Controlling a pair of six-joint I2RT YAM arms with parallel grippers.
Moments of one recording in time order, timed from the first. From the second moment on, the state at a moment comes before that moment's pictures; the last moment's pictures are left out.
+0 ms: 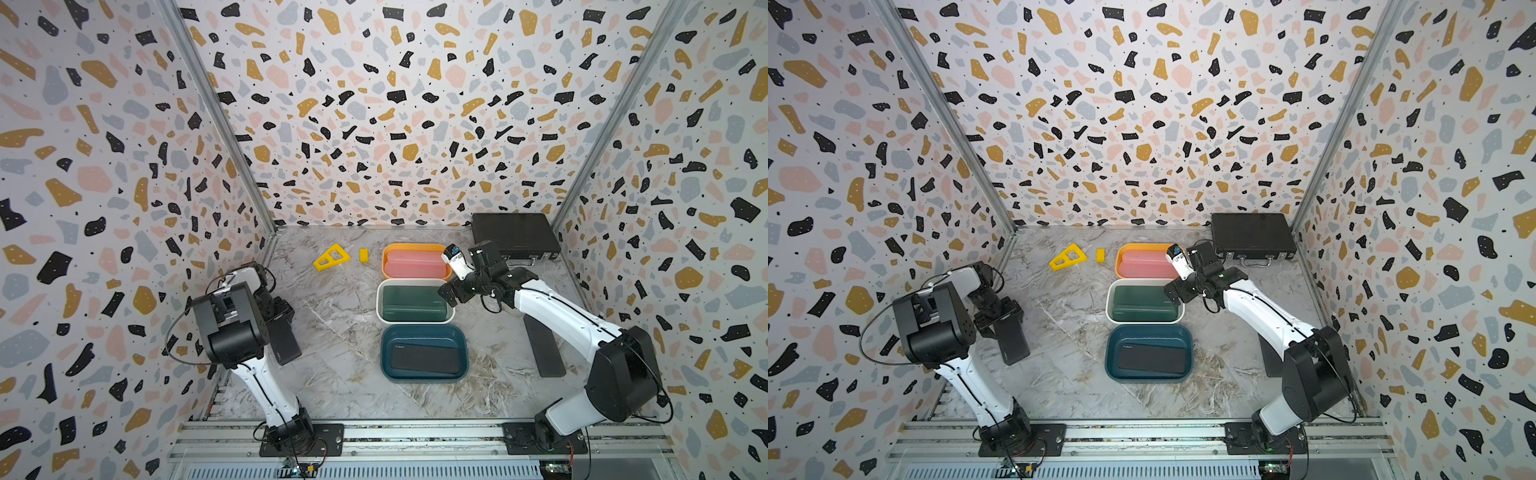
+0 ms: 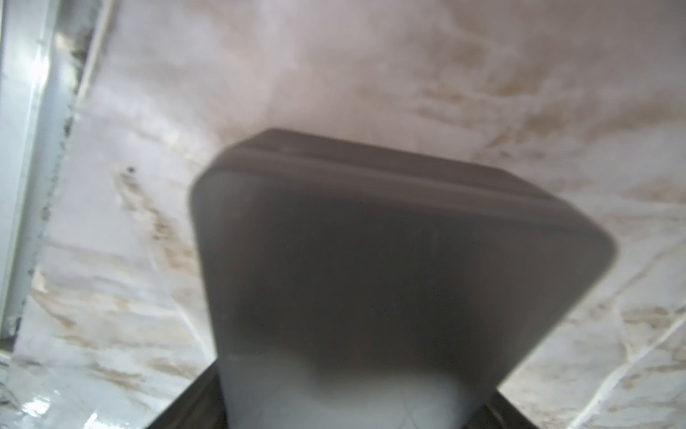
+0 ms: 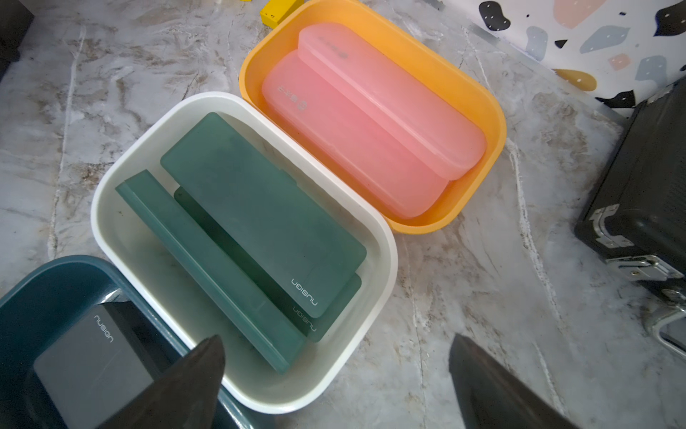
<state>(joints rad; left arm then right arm) 0.42 1.97 1.34 -1.01 0.01 -0.31 0.52 1.52 1.20 -0.51 -0.14 -0.15</state>
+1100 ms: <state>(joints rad) 0.32 1.65 1.32 -0.93 0.17 -0.20 0.52 1.48 1.18 -0.59 0.02 -0.06</state>
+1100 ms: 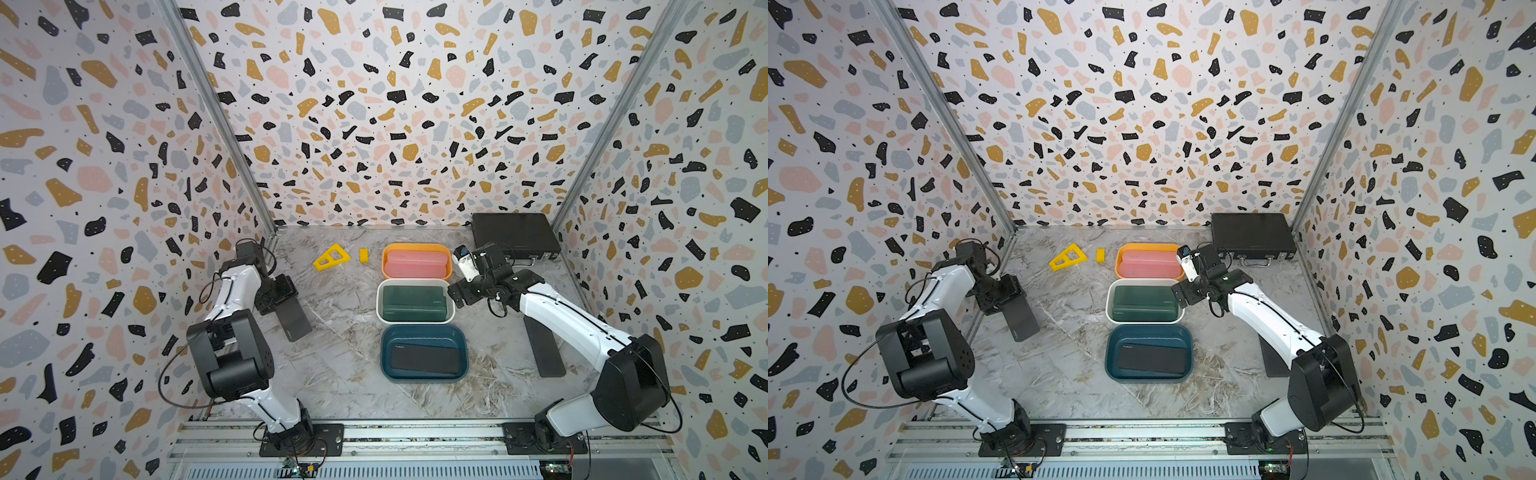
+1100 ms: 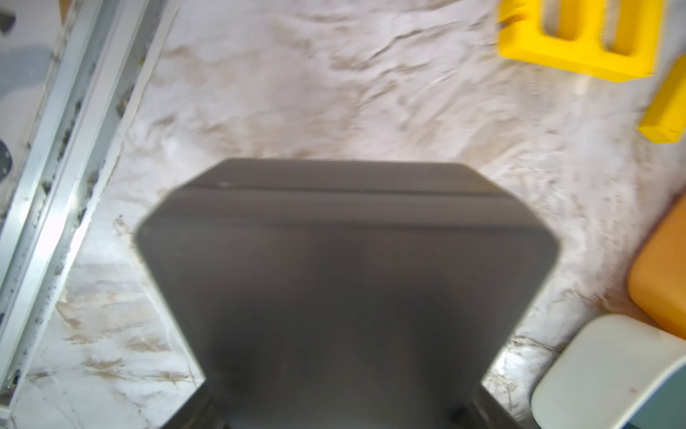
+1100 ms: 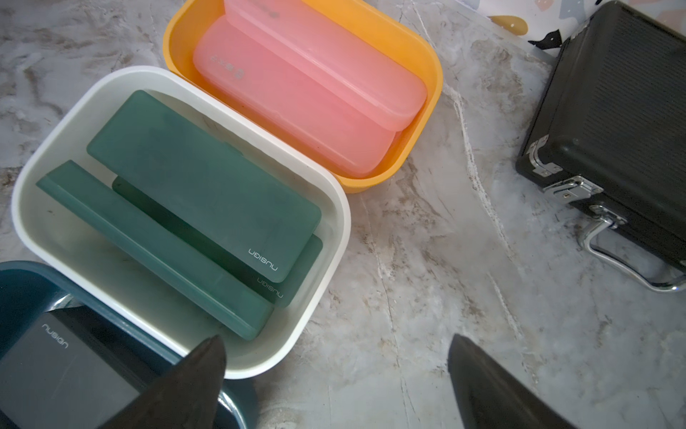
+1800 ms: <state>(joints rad) -0.13 1.41 1.31 -0.84 0.11 0.07 0.41 1.40 1.16 -0.66 0.11 0.11</state>
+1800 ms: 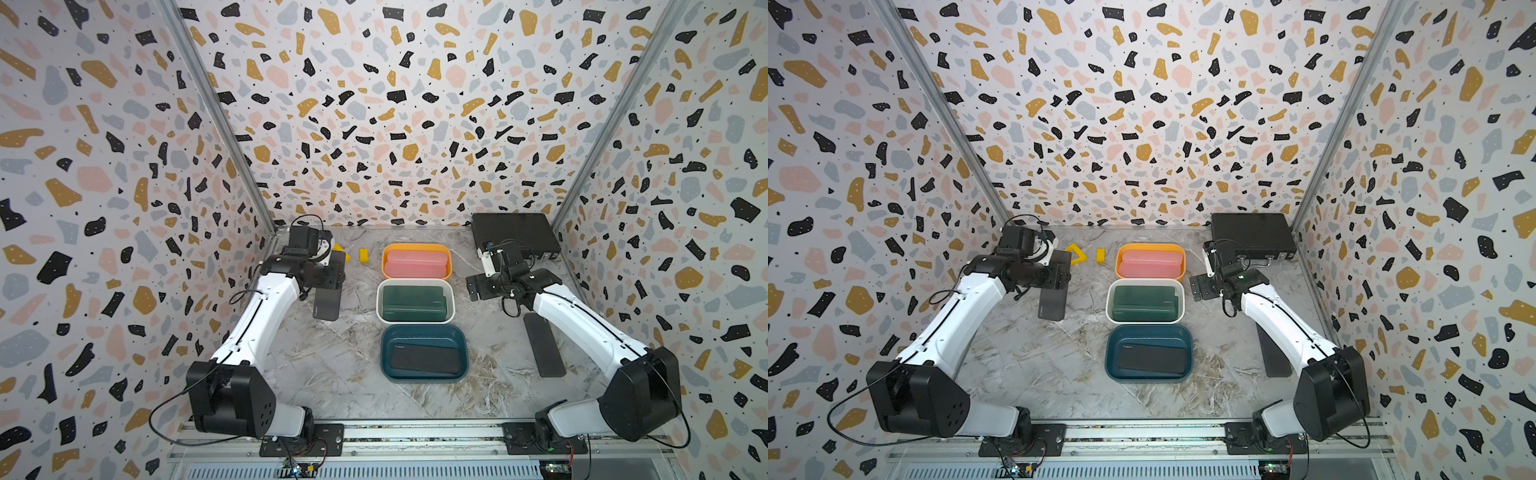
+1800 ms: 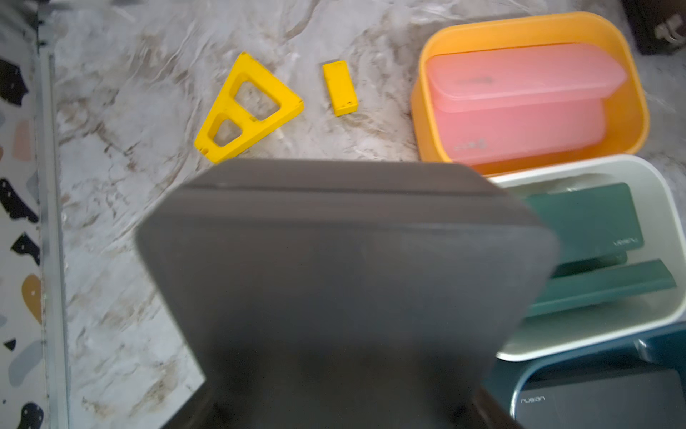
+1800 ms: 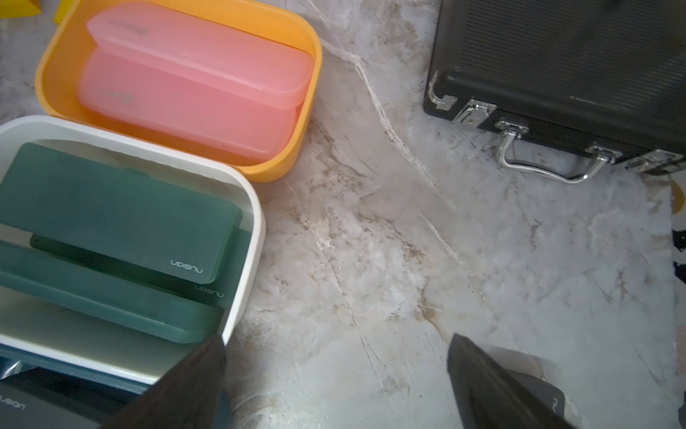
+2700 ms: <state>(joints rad) -0.77 1.36 1.32 -0.98 -0.06 0.43 0.27 1.29 1.06 -0.73 0.12 0.16</state>
